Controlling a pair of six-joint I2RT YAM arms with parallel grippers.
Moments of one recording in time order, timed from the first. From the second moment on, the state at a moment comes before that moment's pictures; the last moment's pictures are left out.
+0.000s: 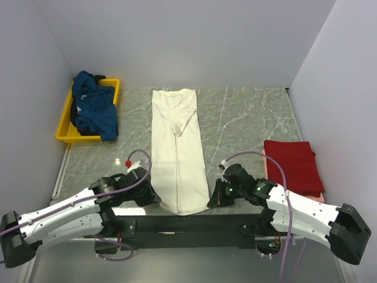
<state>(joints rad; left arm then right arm) -0.99 0.74 0.51 -0.74 -0.05 -1.35 0.86 0.85 0.33 -0.34 -0.35 0.93</state>
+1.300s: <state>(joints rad) -0.45 1.52 0.99 -0.32 -0.20 -1.04 0.43 1.79 1.16 -0.22 -0.34 0.81</state>
